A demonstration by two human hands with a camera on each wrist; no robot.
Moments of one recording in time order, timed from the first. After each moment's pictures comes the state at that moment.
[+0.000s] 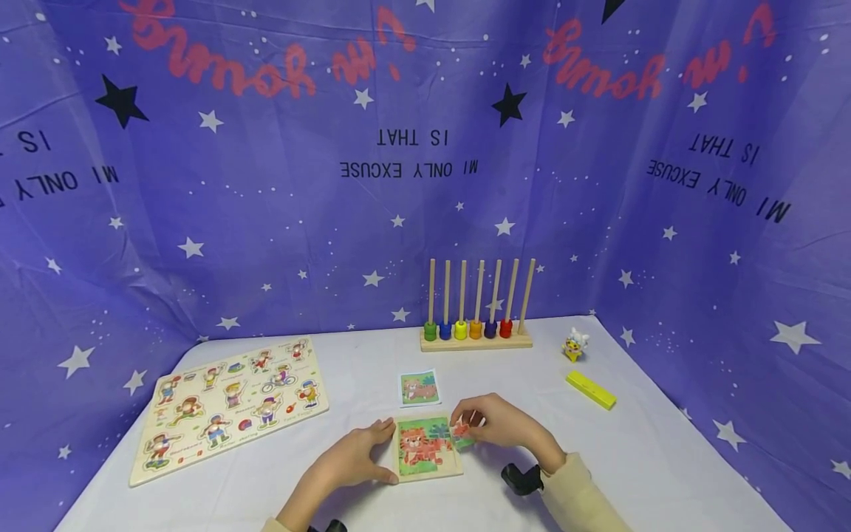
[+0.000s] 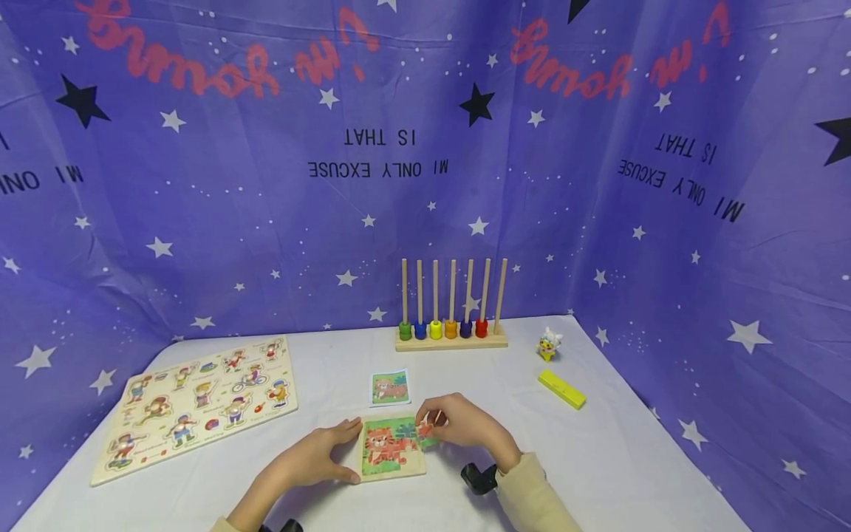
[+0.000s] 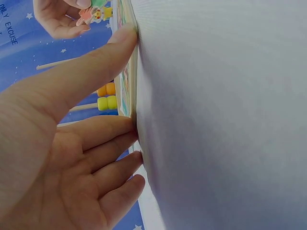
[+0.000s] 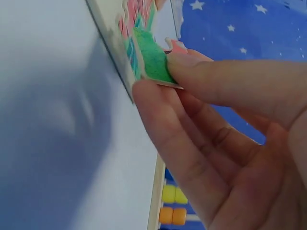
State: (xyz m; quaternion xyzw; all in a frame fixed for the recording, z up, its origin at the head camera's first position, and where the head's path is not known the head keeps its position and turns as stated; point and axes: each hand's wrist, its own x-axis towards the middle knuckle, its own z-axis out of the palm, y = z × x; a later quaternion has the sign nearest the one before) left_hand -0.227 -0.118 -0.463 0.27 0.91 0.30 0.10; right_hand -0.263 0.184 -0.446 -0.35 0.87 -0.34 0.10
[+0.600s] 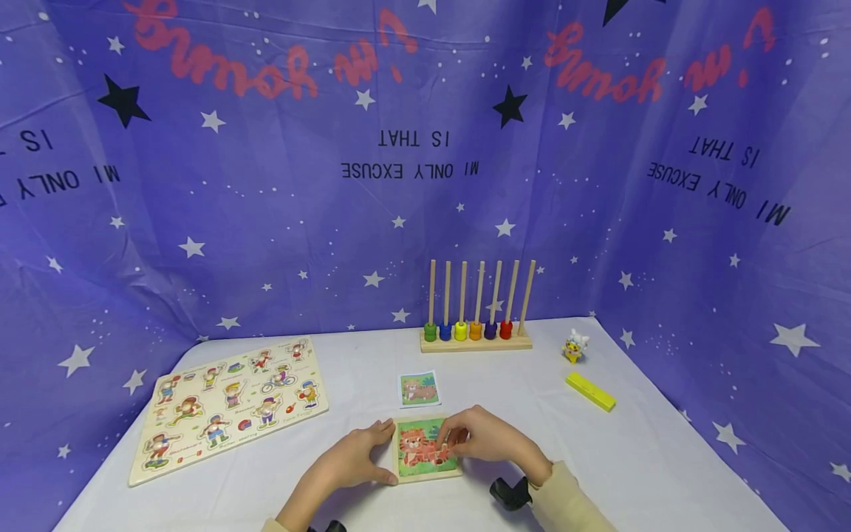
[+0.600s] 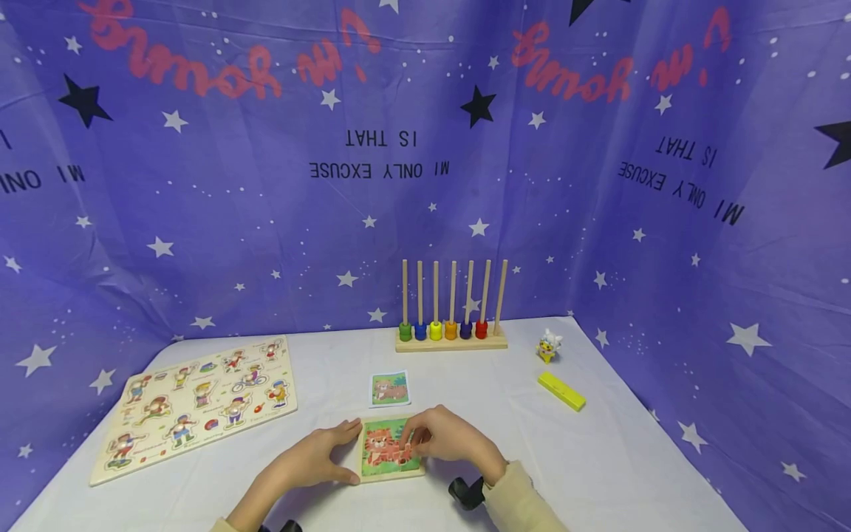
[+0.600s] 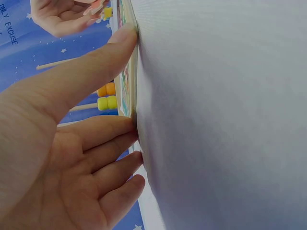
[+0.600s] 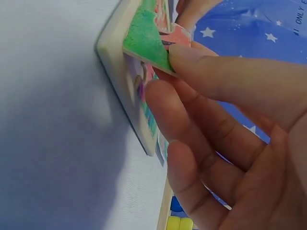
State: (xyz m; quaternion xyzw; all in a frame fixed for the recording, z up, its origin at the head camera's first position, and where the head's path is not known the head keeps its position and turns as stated) left_hand -0.227 -0.118 -0.464 0.27 0.91 0.29 0.10; right_hand -0.250 0.158 -0.448 -0.38 0.85 -0.35 0.13
